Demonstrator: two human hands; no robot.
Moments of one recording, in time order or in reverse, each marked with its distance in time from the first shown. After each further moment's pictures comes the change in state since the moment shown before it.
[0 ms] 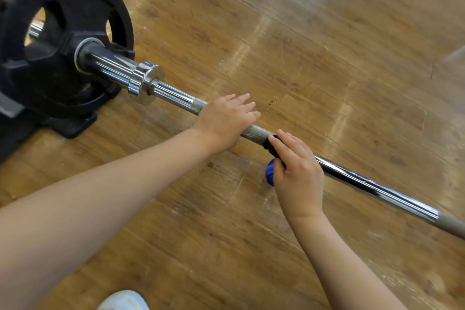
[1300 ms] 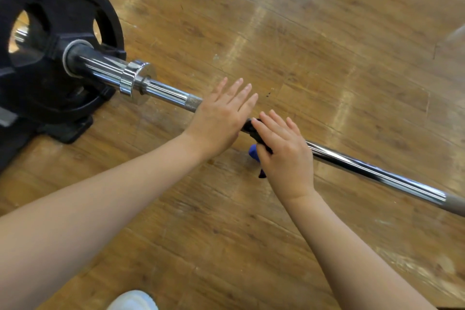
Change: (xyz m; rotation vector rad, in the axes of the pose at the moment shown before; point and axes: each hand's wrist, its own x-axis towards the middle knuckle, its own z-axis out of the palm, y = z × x) left_hand -0.012 -0.001 0.013 0.128 0.158 -0.016; right_hand 0.013 -0.002 0.014 0.018 -0.064 -0.111
